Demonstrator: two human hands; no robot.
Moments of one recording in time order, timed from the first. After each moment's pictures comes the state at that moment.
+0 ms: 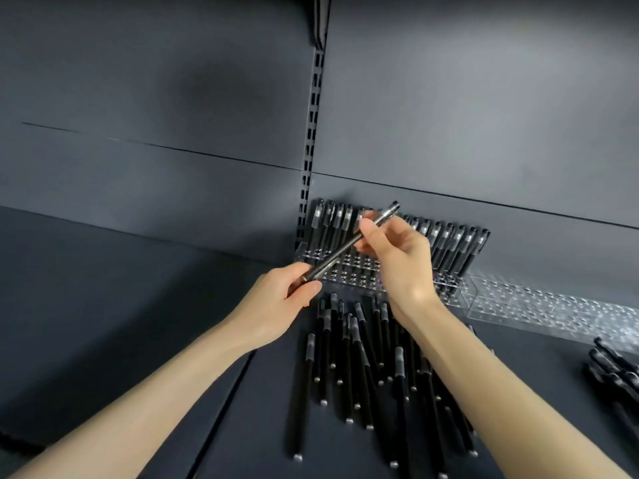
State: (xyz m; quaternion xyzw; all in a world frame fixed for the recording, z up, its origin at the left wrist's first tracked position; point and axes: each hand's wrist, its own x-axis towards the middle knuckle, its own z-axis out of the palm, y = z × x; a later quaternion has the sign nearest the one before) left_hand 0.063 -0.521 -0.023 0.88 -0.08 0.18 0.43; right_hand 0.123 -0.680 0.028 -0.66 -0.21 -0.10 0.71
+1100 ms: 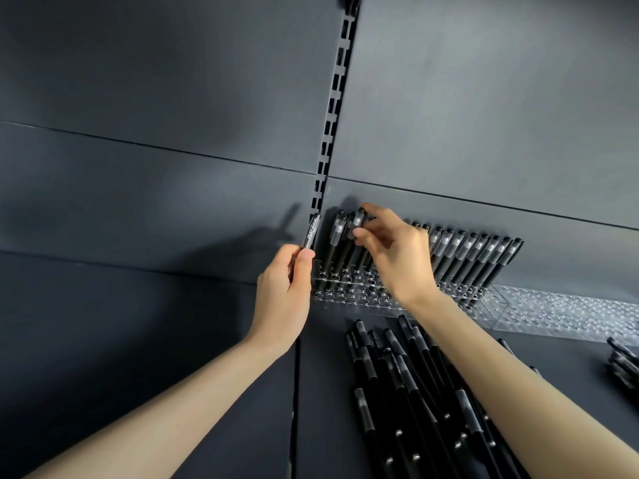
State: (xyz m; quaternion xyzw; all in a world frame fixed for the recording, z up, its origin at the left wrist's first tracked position) left_hand 0.156 -0.476 -0.037 0.72 -0.04 0.29 0.62; right_hand 0.209 -0.624 0.015 -0.83 -0.26 -0.30 0.39
